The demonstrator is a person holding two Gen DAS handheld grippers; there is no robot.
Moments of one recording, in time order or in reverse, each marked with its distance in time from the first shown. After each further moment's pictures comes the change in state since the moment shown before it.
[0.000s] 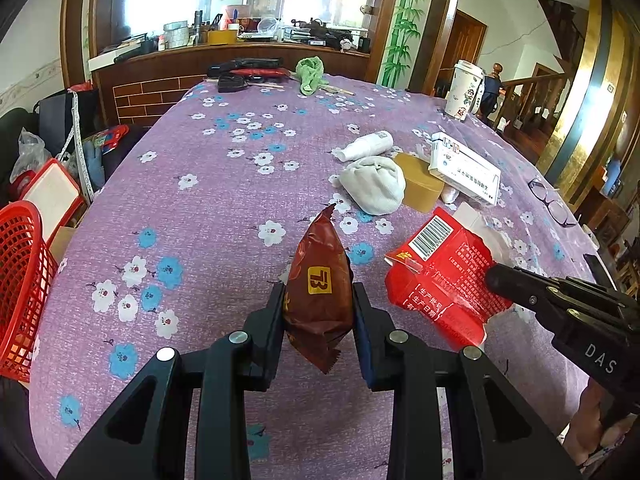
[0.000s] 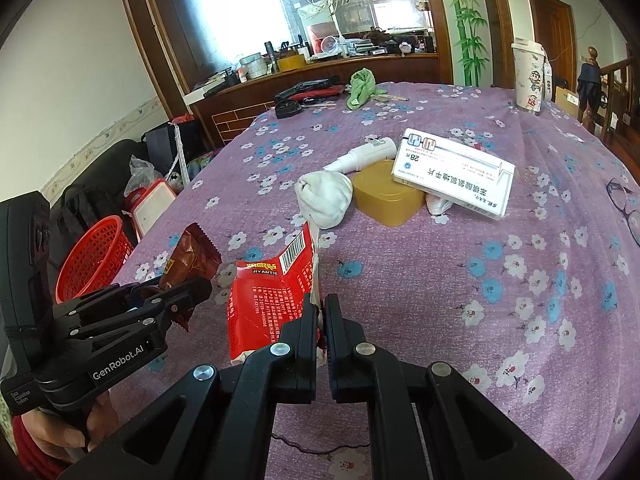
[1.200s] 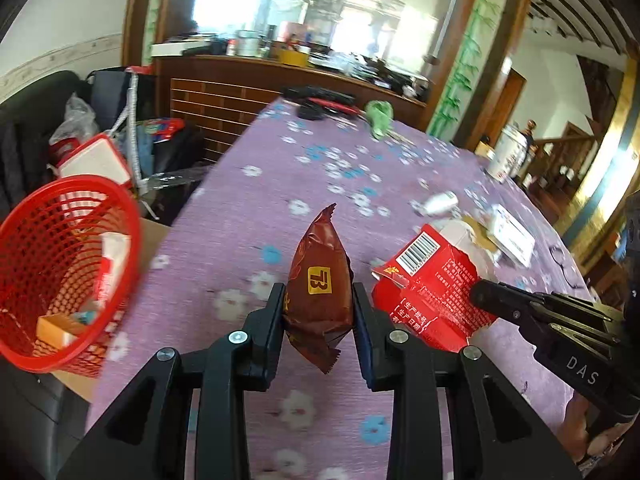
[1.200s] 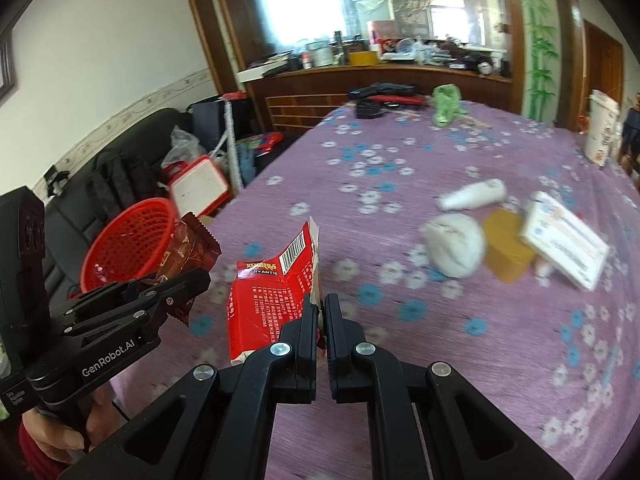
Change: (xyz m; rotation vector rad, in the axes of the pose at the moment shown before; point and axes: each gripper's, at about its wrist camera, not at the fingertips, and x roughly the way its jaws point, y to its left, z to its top) left arm -0.055 0.105 0.002 -0.195 -0.112 0.060; right arm 0.039 0.110 0.038 -0.160 0.050 0.112
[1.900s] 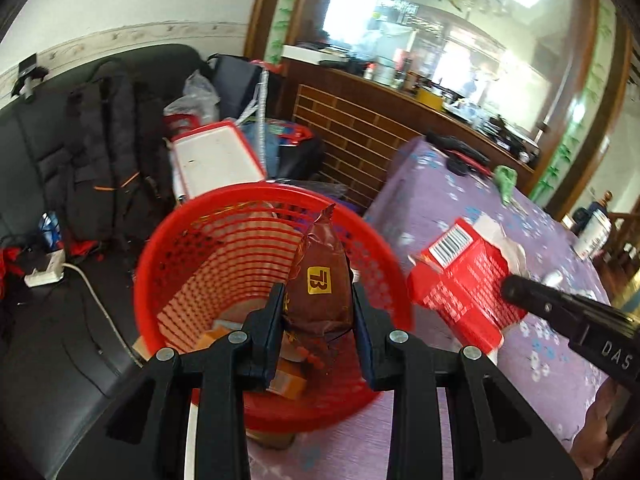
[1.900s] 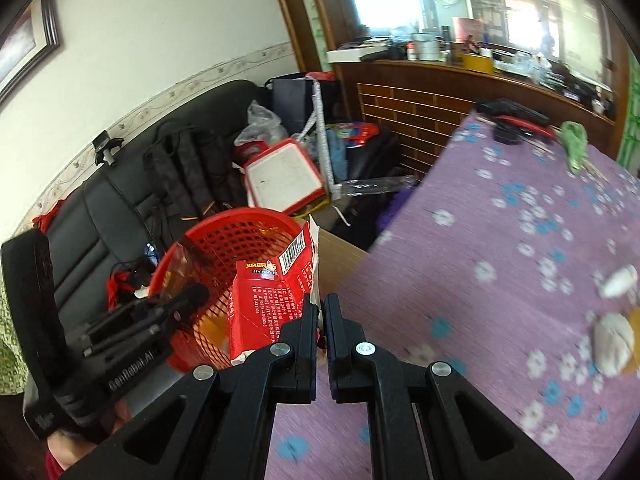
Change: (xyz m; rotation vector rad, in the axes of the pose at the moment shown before) left arm -0.051 0.171 0.017 -0.238 -0.067 0.261; right arm 0.091 0.165 0.066 -0.150 0.061 0.170
